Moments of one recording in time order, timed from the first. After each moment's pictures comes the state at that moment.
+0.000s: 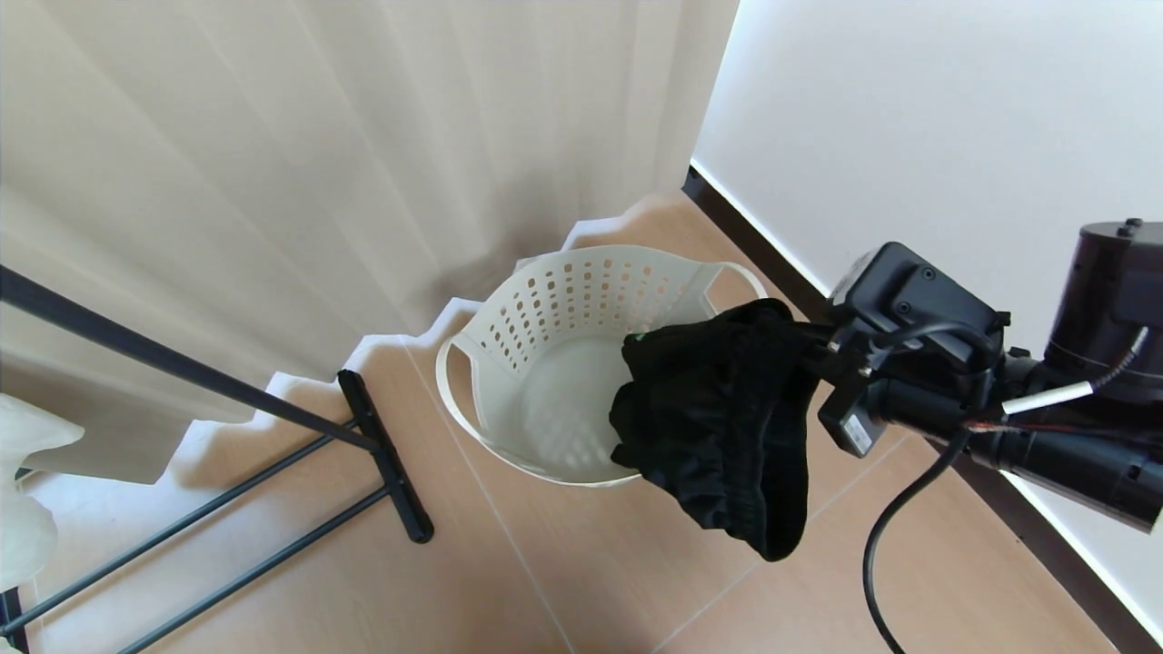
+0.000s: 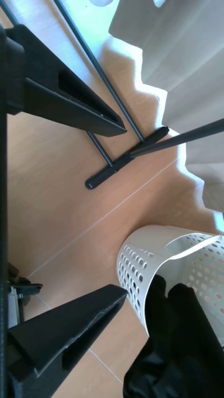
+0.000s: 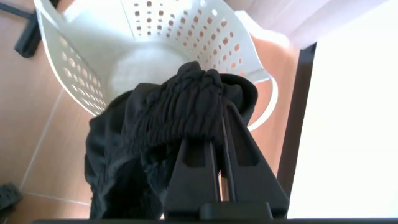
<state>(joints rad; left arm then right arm) -0.01 0.00 0.00 -0.03 -0.08 -0.01 0.60 1.48 -0.74 -0.54 -0.11 -0.61</state>
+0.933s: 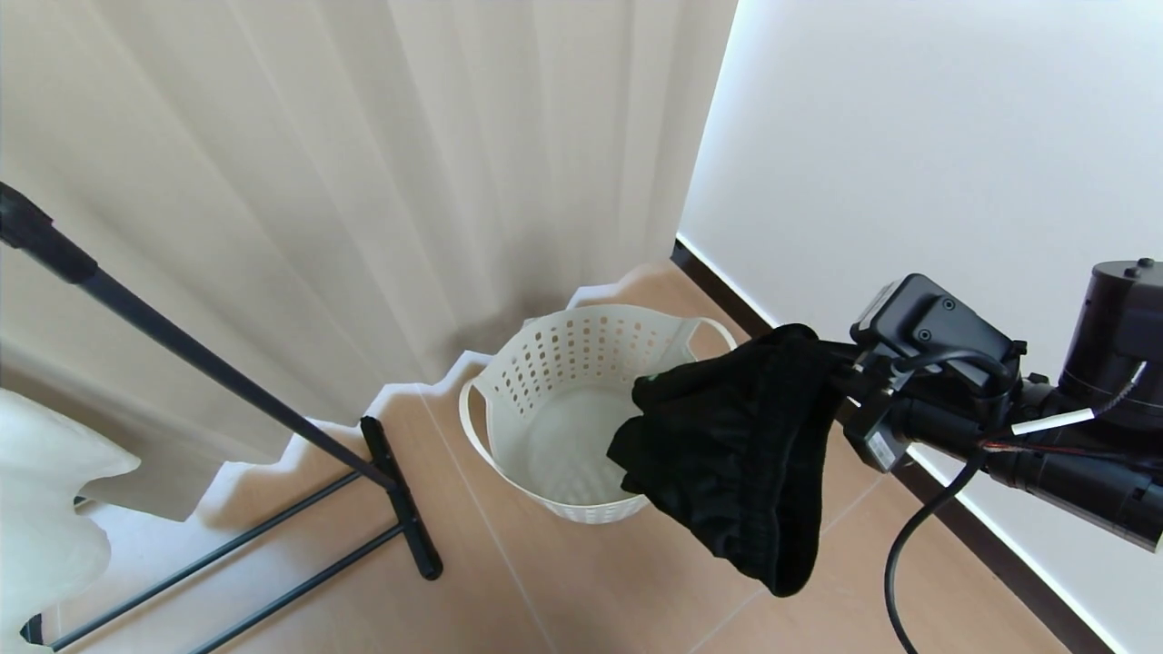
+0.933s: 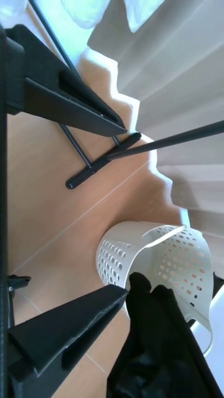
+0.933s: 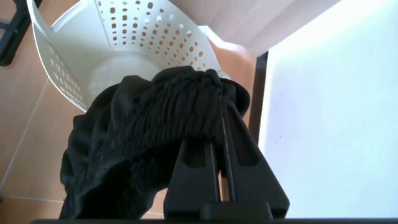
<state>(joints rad) -0.01 0.00 0.00 -0.03 -0.08 -0.01 0.50 1.48 -0.66 -0.61 -0.08 -0.61</state>
